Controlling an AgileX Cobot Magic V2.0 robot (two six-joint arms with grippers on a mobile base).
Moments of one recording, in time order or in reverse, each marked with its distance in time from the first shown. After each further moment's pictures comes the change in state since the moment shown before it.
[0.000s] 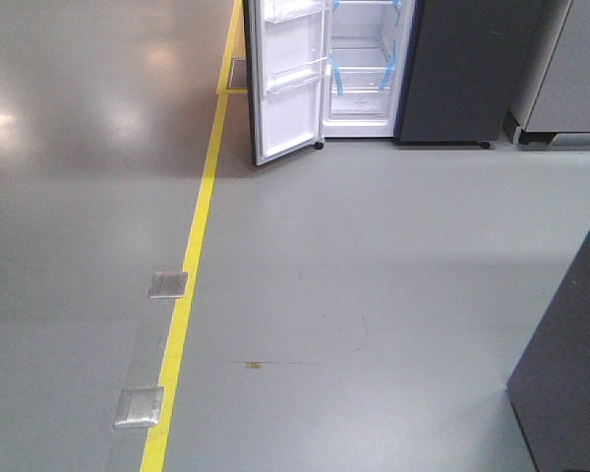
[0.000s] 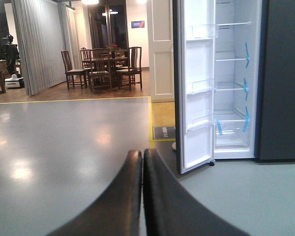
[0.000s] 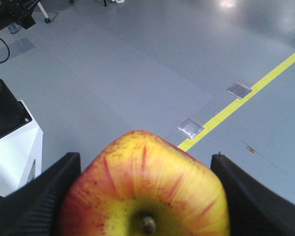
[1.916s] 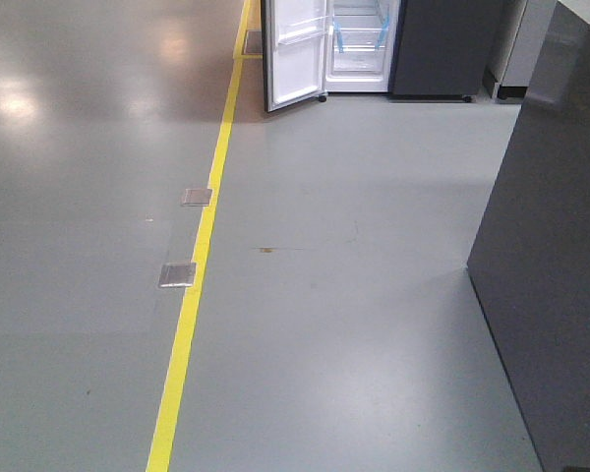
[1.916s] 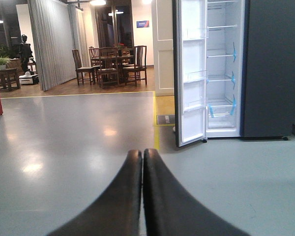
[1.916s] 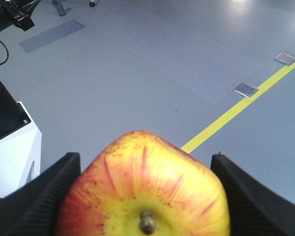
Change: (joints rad) left arm 0.000 0.000 0.000 0.000 0.000 0.000; right arm 0.000 0.000 0.000 0.000 -0.007 0.000
